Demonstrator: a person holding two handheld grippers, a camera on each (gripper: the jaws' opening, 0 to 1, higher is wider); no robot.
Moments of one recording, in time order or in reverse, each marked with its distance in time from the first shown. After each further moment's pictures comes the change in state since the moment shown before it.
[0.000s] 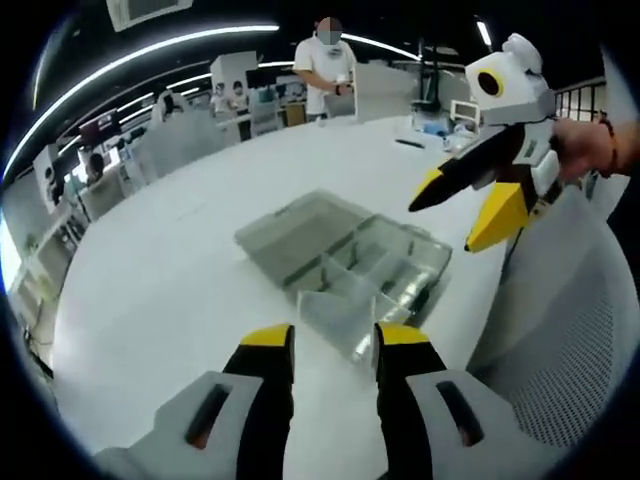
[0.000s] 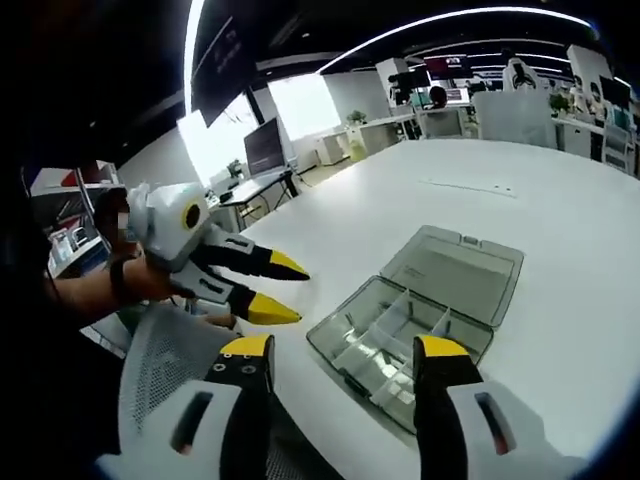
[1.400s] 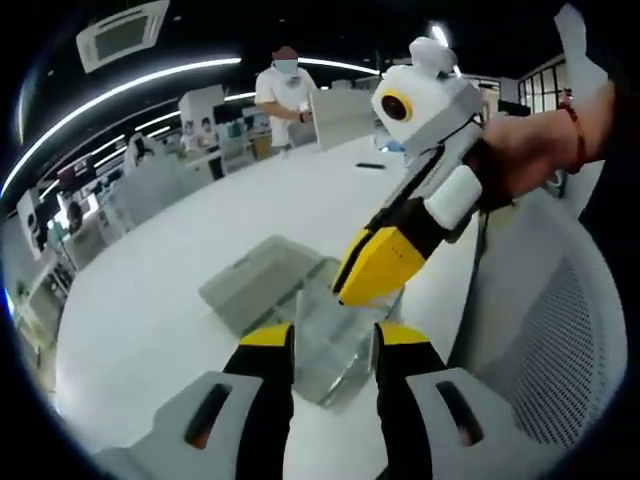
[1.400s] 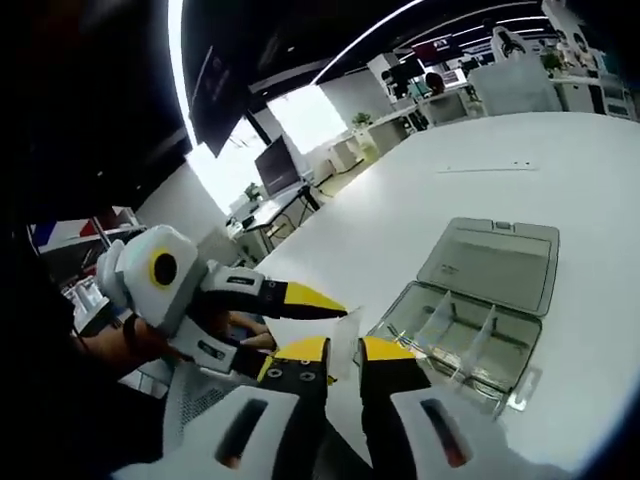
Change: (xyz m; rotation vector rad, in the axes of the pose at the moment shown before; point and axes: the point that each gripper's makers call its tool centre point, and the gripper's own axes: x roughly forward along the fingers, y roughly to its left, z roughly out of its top) left arm -0.004 -0.049 0.036 0.138 -0.113 -0.086; right arm 0.012 0.026 0.013 0.170 -0.027 0.139
